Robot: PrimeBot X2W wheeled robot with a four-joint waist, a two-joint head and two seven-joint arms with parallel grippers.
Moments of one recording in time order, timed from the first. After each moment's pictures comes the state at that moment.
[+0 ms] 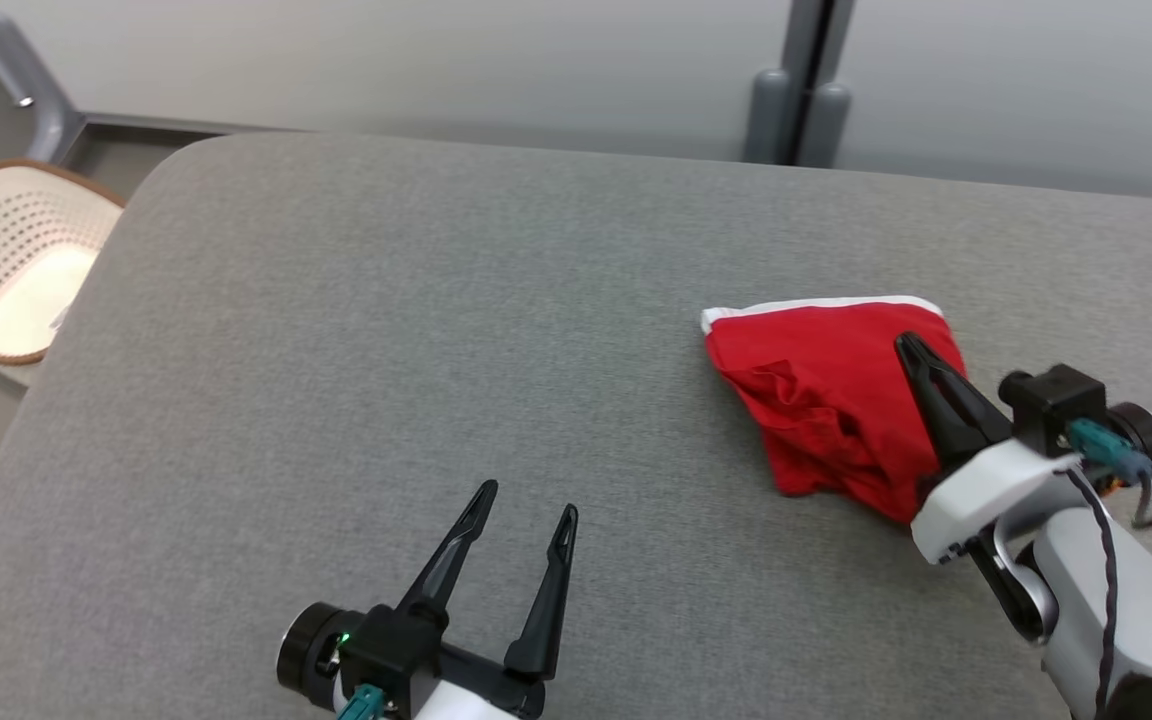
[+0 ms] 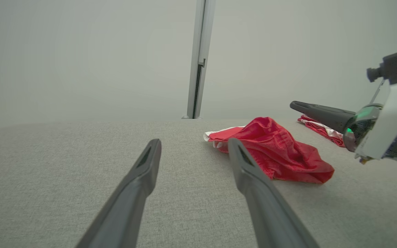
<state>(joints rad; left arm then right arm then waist) -0.01 0.05 -0.44 0.06 -0.24 0.04 -0.26 -0.49 -0.32 0.47 0.62 0.35 0.13 -0.24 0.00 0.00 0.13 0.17</state>
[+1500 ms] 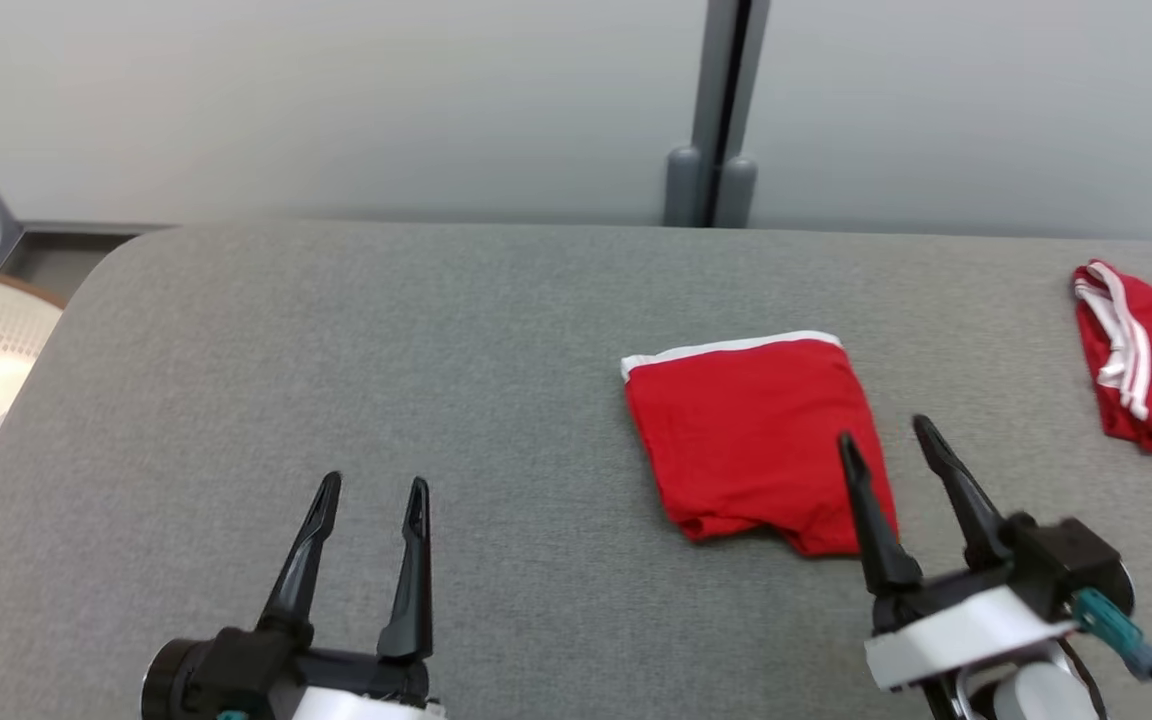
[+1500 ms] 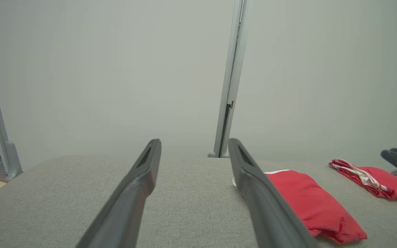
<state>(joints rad) 0.07 0.05 -0.24 -0.05 -0.23 0.07 -0.26 -0.17 -0.13 0.27 0.29 0.25 0.13 -0.26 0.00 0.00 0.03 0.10</state>
